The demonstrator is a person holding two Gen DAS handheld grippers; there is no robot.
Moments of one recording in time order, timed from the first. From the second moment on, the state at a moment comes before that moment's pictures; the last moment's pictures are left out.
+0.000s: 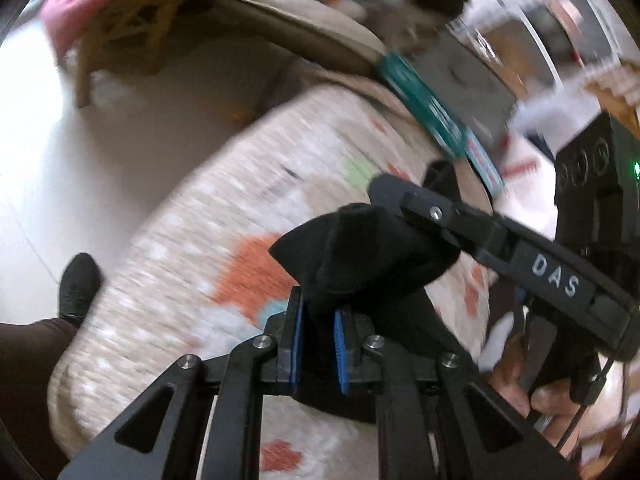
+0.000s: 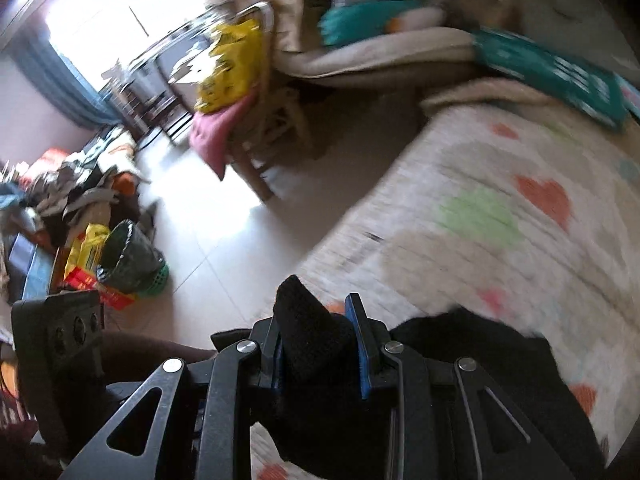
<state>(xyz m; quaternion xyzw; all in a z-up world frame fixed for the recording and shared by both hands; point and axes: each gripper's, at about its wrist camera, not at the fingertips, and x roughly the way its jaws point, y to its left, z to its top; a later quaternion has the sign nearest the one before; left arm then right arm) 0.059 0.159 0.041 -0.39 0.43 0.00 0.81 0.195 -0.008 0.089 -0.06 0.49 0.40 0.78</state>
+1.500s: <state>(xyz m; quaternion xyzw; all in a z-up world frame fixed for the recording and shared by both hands) 0.091 0.125 0.039 -0.28 0.44 -0.03 0.85 0.130 -0.085 -0.045 0.17 0.54 0.27 0.78</state>
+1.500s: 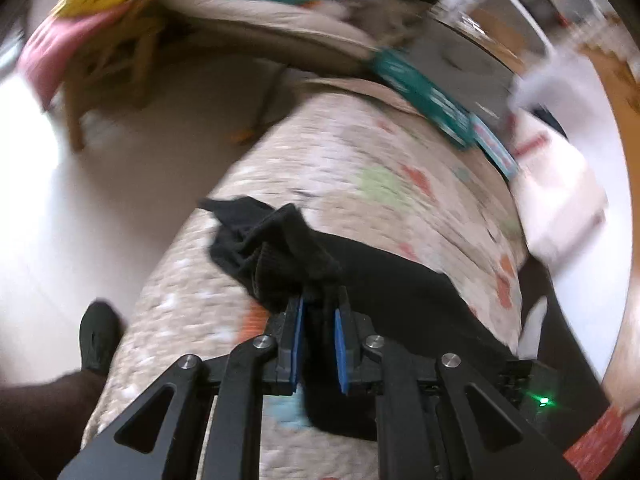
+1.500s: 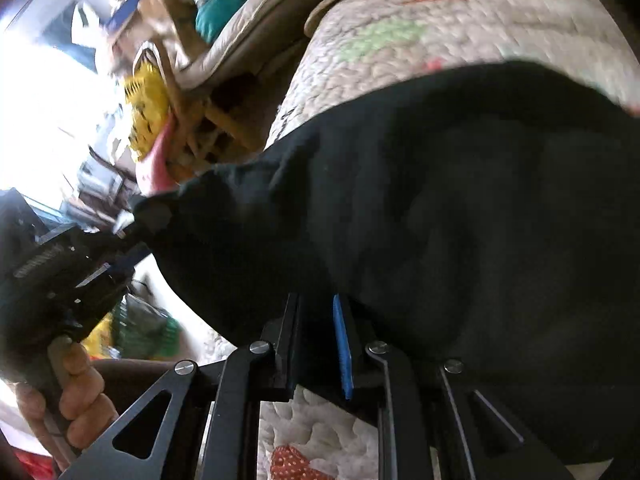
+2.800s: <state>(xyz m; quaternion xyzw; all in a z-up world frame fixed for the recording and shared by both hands) 0.071 0.055 -0.014 -0.22 0.51 -0.11 0.82 0.166 -0.173 -0.027 0.30 0.51 0.16 0.79</state>
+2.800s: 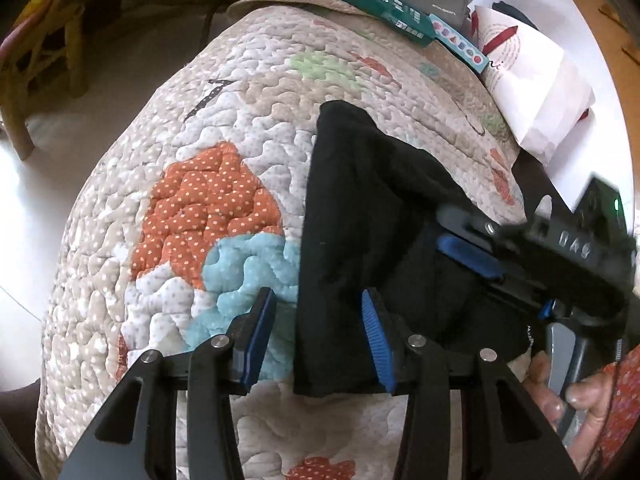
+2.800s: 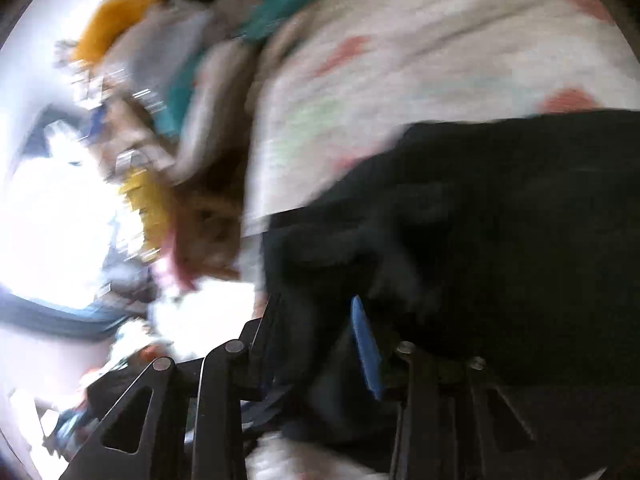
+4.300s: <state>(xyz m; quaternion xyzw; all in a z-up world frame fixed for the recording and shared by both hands) 0.058 0.049 0.025 -0.17 0.46 -0.10 0.87 0.036 -0.314 0.001 0.33 0.41 -0.04 0.85</state>
